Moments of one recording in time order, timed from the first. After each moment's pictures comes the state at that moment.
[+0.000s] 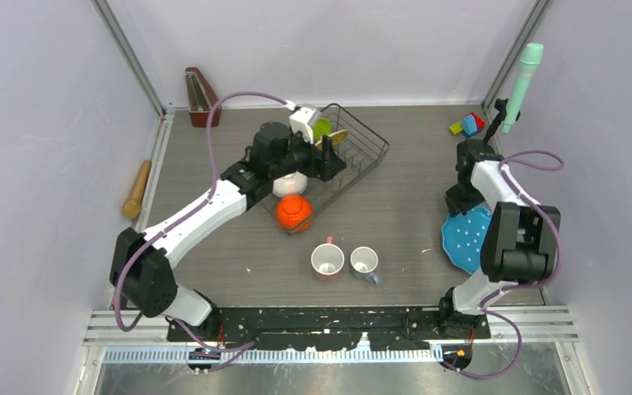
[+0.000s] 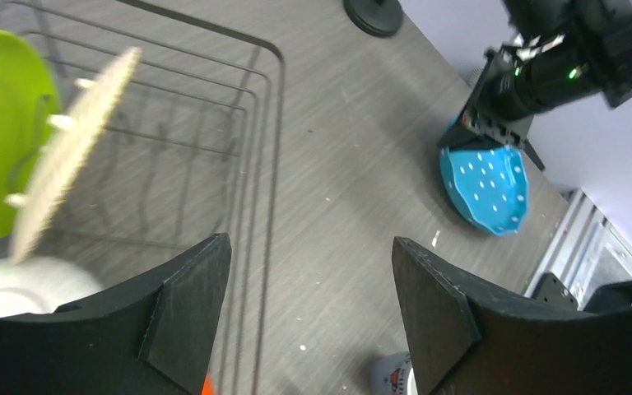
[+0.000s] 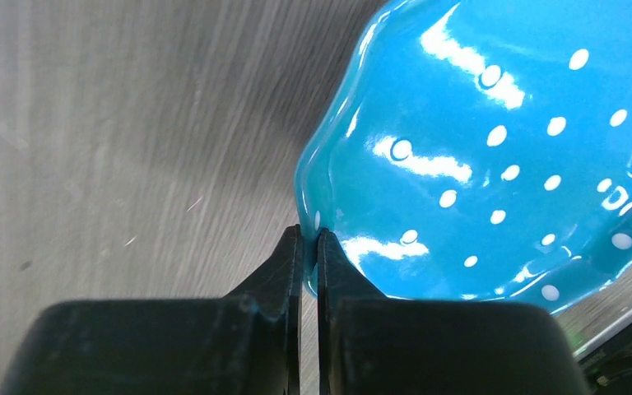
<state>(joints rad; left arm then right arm) -0.62 1.45 1.22 -0.06 0.26 -0.32 -0.13 1.66 1.12 -0.87 0.31 0.97</state>
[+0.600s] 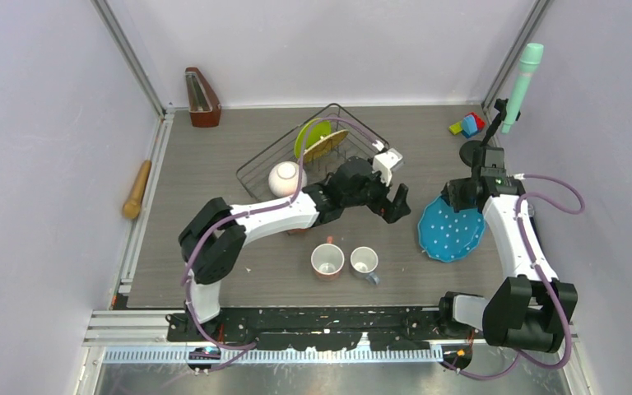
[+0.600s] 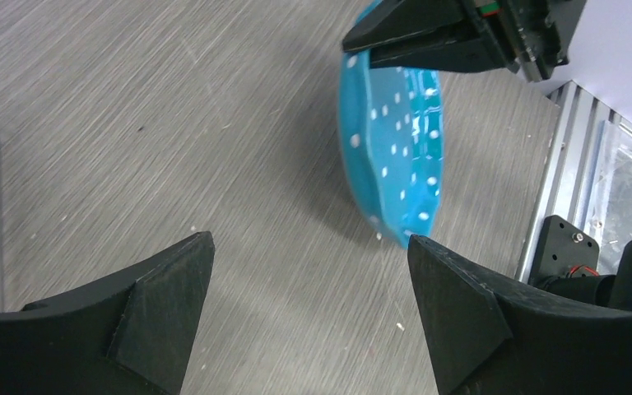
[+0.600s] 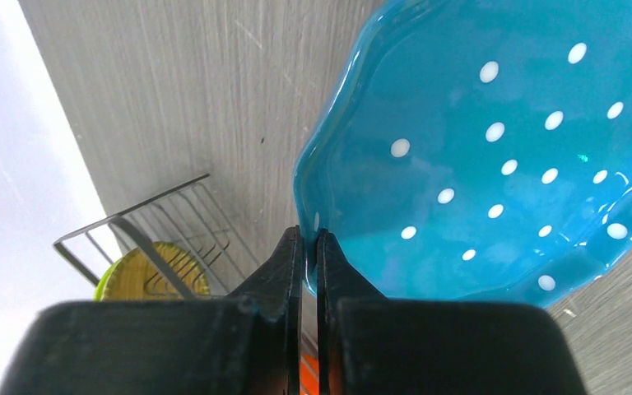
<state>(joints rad) -0.96 1.87 1.37 0.16 0.19 -0.24 -0.13 1.21 0.97 -0.77 0.06 1.32</state>
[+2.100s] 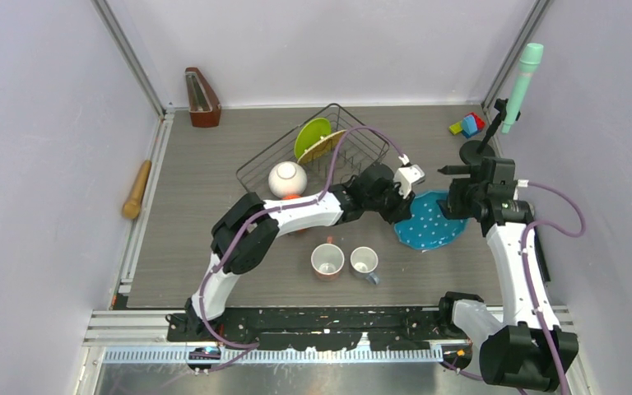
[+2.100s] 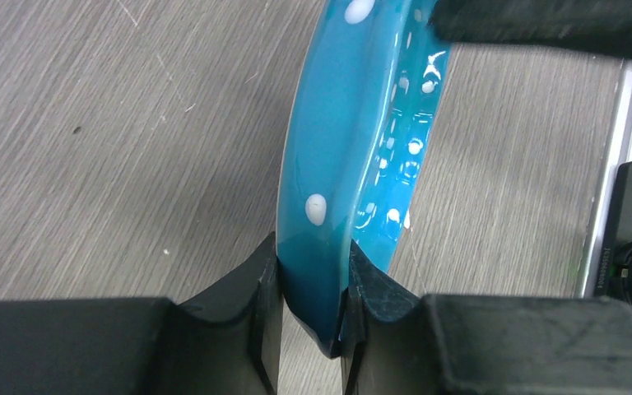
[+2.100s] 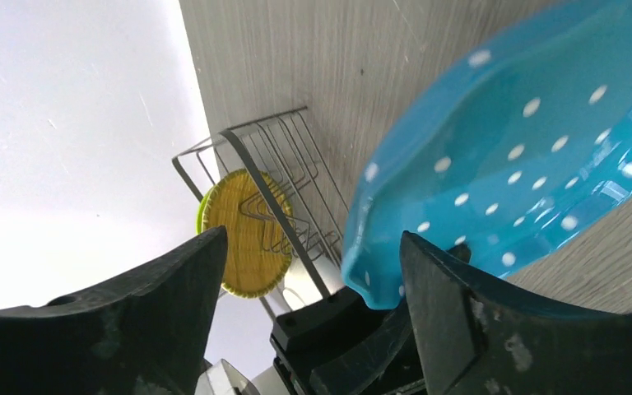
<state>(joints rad) -1.00 2.12 1.59 0.06 0.27 -0.10 -0.14 0.98 0.86 -0.65 -0.10 1.47</state>
